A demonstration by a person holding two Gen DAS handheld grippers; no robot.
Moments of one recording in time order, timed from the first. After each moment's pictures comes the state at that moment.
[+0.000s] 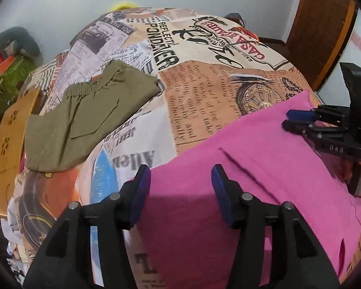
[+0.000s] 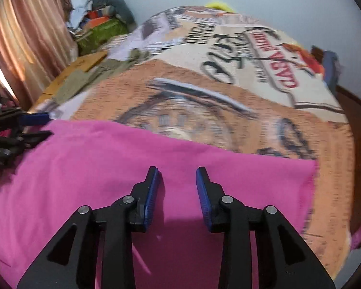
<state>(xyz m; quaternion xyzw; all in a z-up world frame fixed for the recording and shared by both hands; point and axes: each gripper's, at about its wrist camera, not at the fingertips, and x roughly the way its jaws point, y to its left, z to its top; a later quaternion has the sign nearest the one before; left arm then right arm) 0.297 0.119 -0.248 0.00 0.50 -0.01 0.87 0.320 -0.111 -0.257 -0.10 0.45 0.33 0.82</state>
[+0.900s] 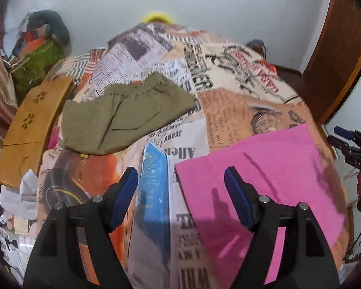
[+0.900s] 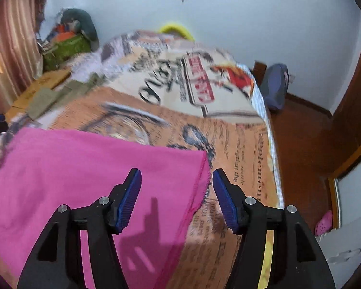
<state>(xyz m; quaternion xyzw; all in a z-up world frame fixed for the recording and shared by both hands) 0.235 0.152 -0.181 -0.06 0.45 0.06 0.89 0.277 -0.182 -0.180 -0.11 0.39 0.23 0.88</state>
